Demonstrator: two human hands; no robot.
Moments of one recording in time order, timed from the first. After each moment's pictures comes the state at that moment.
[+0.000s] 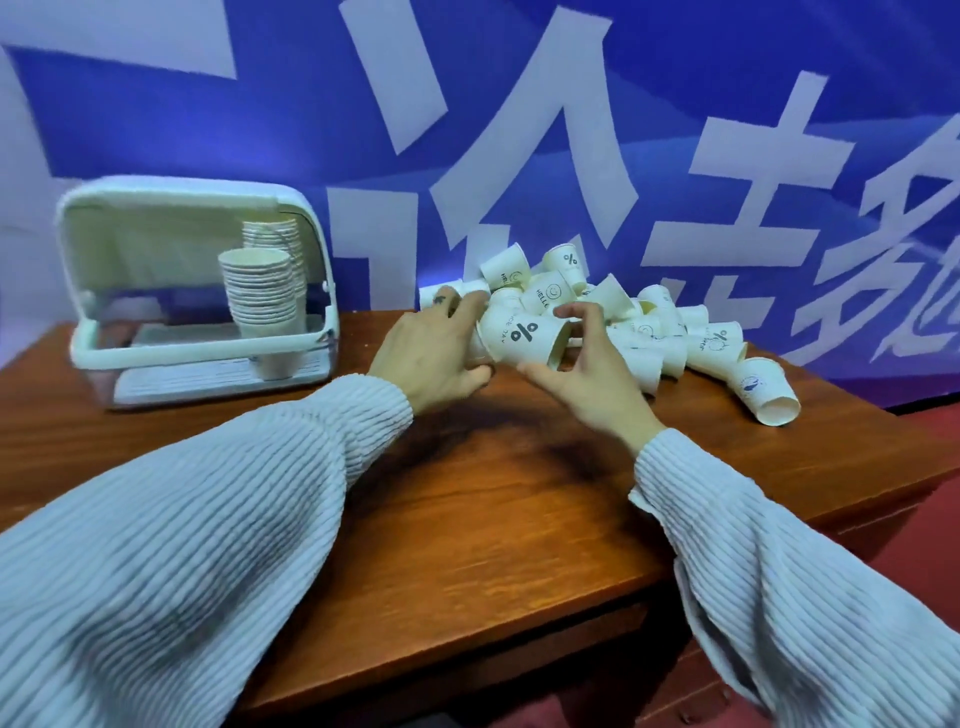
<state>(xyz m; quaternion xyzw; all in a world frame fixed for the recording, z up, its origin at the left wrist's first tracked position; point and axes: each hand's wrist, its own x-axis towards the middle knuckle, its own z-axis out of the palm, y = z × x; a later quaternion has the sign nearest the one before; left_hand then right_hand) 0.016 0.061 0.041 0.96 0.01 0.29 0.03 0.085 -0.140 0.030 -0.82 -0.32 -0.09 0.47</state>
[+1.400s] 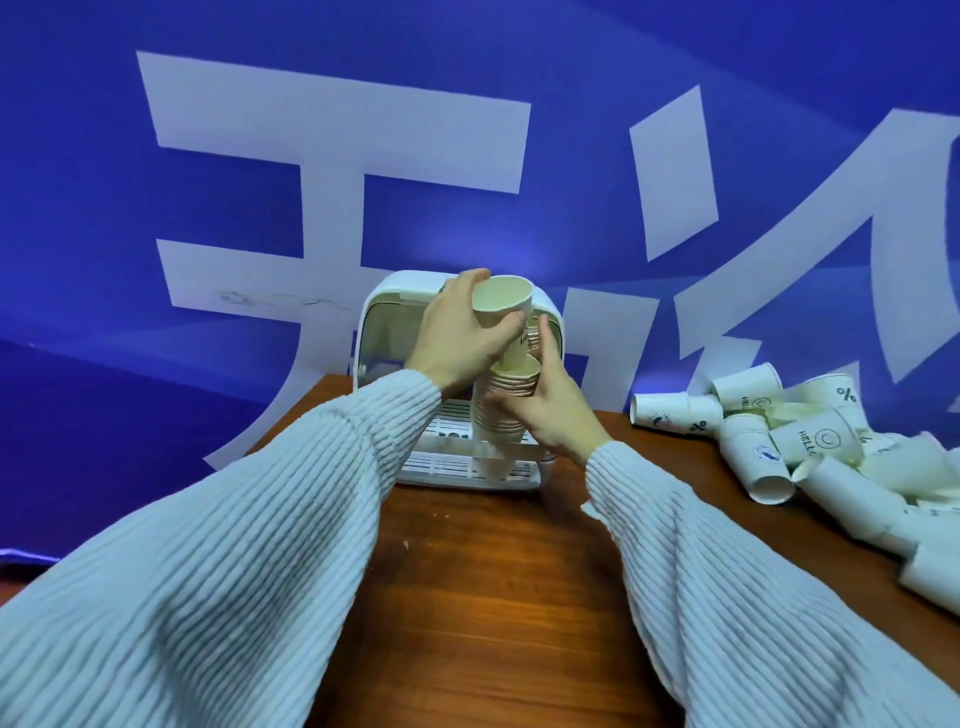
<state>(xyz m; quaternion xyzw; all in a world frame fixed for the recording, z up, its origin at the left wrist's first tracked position) -0.037 0.271 0.116 0.82 0.21 0.46 0.29 0.087 0.174 0.056 -0.72 -0.51 0.08 0.46</state>
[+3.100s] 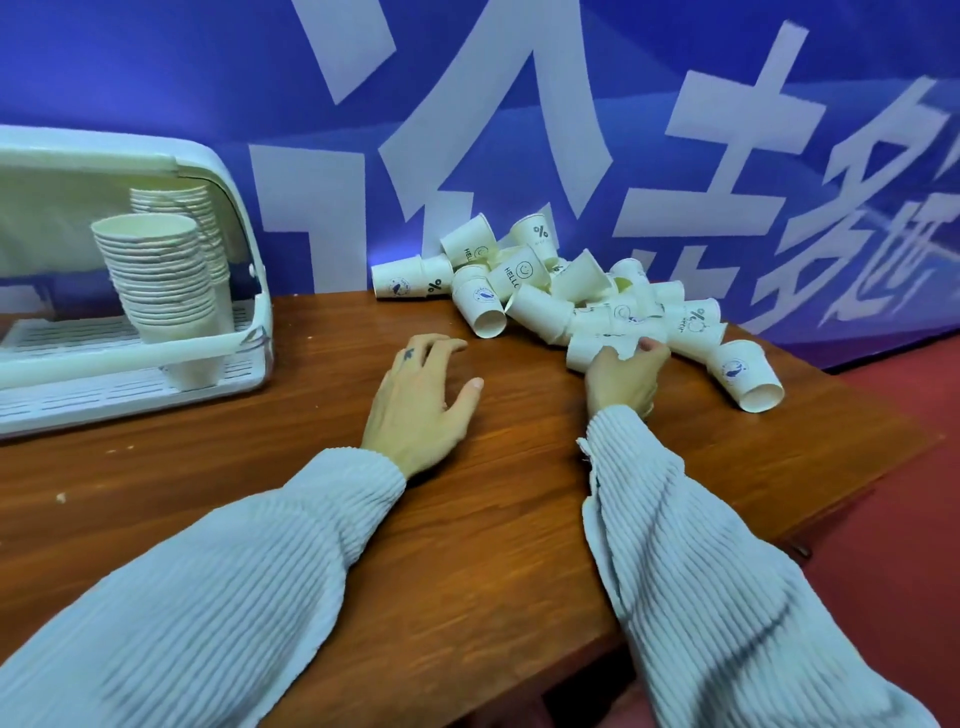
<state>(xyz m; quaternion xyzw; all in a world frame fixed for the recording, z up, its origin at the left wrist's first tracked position) 0.049 0.044 -0.029 0.92 0.03 0.28 0.28 0.167 -0.141 -0.014 -0.76 0.12 -0.21 0.60</state>
